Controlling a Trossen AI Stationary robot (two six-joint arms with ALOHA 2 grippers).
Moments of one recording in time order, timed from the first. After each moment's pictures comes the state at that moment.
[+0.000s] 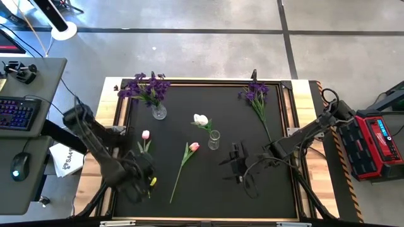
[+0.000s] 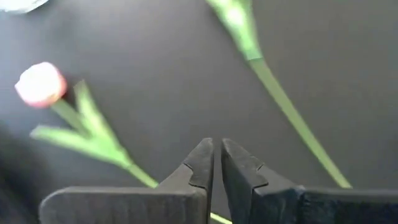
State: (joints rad) left arm -0.87 1.56 1.20 -1.25 -0.50 -1.65; right arm 0.52 1.43 0.94 -0.07 0.26 0.07
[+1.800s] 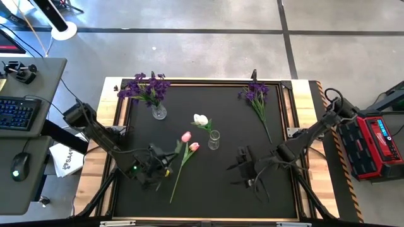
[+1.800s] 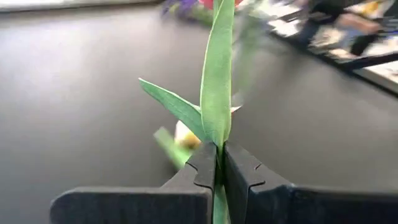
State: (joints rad) left arm -0.75 1.54 0.69 -0.17 -1.13 -1.24; right arm 0.60 1.36 0.87 -0.10 0.28 0.16
